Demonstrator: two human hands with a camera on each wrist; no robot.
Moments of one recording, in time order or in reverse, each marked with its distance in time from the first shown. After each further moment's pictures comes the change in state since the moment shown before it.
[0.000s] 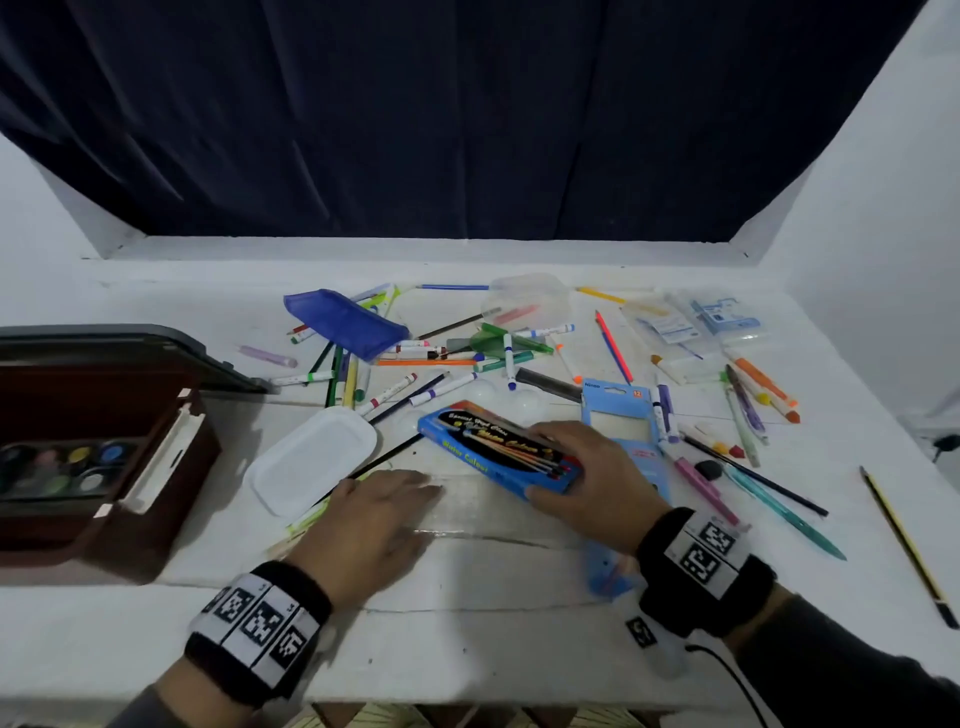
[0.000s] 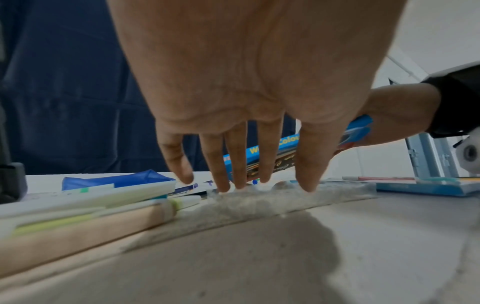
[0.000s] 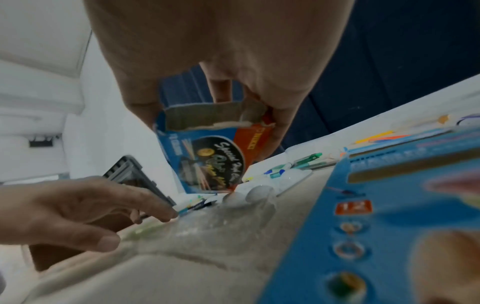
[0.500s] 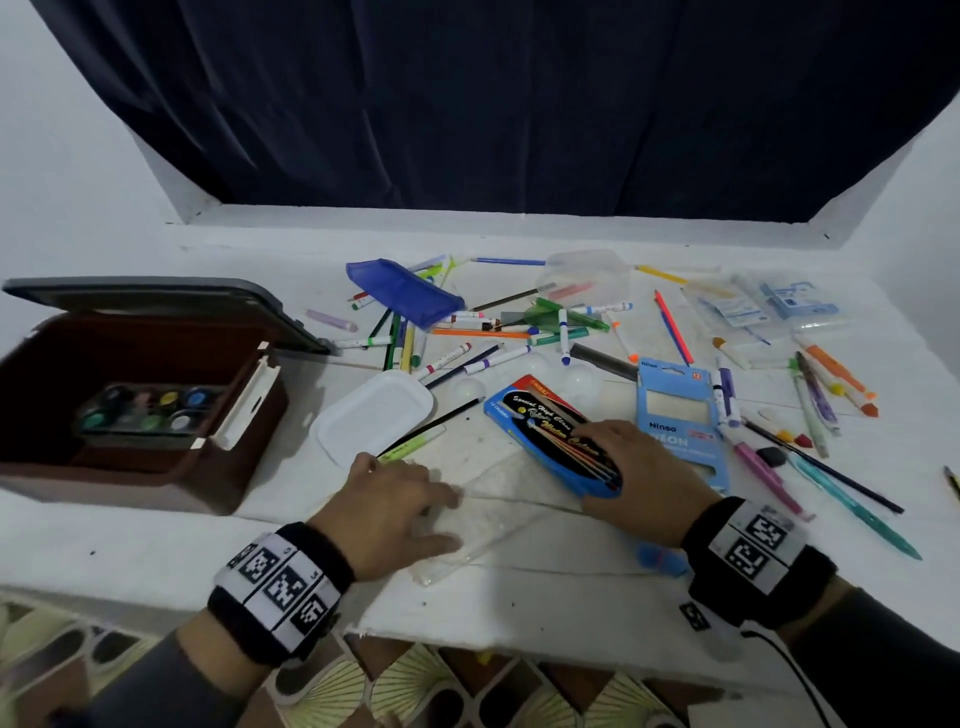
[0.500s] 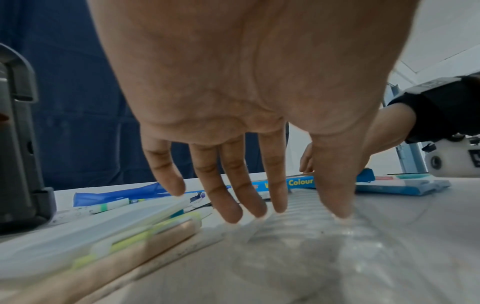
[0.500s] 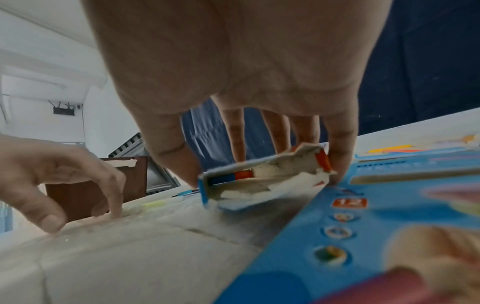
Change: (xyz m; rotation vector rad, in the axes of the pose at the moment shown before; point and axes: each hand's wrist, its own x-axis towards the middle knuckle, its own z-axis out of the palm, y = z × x) left_hand -0.032 0.001 -0.030 0.148 -0.281 -0.107; right_hand -0.005 0.009 0.015 -0.309 -0.240 0.053
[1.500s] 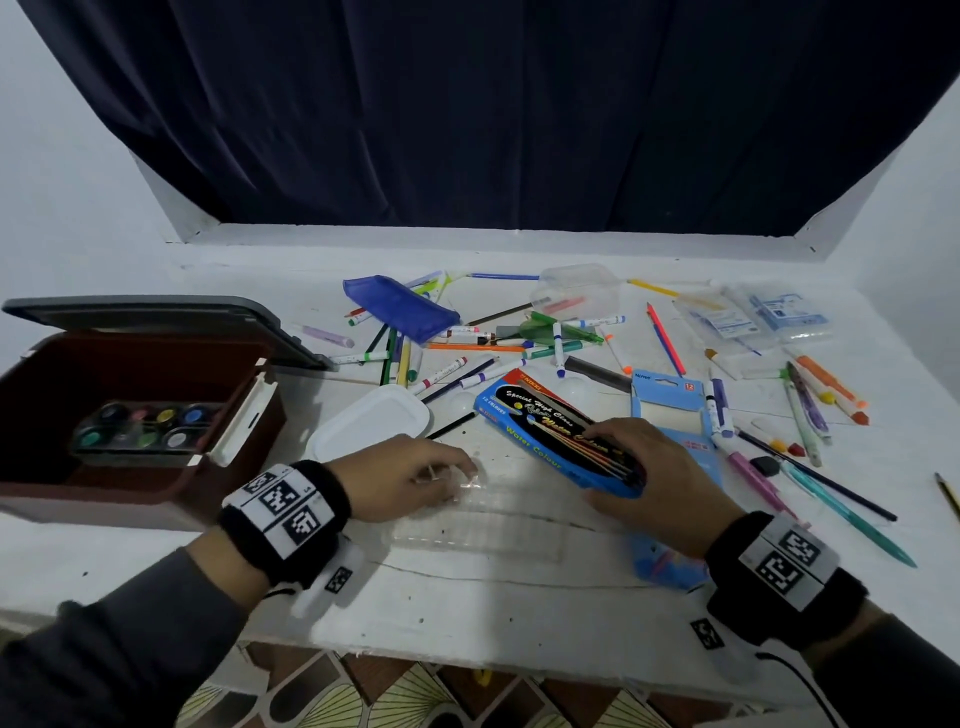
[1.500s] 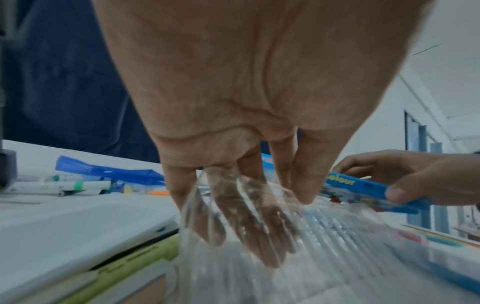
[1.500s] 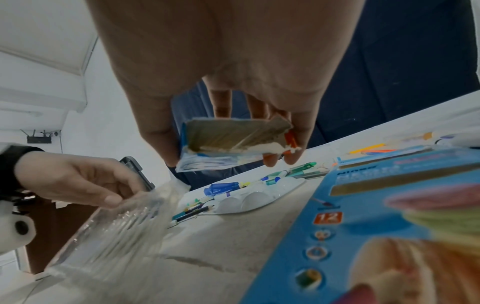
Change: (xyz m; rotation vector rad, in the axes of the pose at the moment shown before) left_hand 0.041 -0.021 -0.032 -0.394 -0.089 0.161; right_hand -0.012 0.005 -0.013 0.198 0.174 -0.074
